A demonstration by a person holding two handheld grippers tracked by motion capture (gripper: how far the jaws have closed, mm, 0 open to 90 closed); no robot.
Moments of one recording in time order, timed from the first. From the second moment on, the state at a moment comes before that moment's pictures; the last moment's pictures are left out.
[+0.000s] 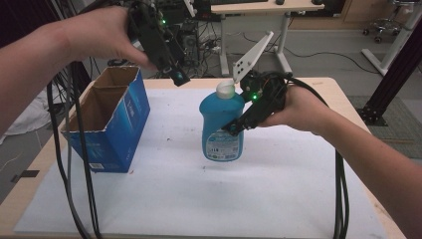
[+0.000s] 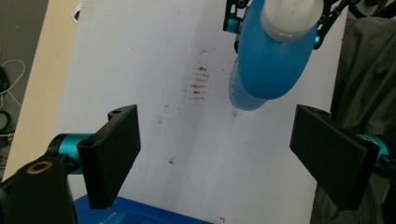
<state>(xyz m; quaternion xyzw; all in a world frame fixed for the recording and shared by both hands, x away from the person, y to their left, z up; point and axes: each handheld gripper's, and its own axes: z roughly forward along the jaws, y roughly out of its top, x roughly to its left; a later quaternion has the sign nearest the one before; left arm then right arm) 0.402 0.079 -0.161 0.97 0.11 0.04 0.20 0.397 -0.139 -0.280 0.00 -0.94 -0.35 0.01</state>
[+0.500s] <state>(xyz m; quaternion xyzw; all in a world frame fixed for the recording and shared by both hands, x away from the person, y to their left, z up) 0.395 0.050 -0.168 0.98 0.07 0.02 0.20 0.398 -0.128 -0.261 0.01 -0.94 -0.35 0.01</state>
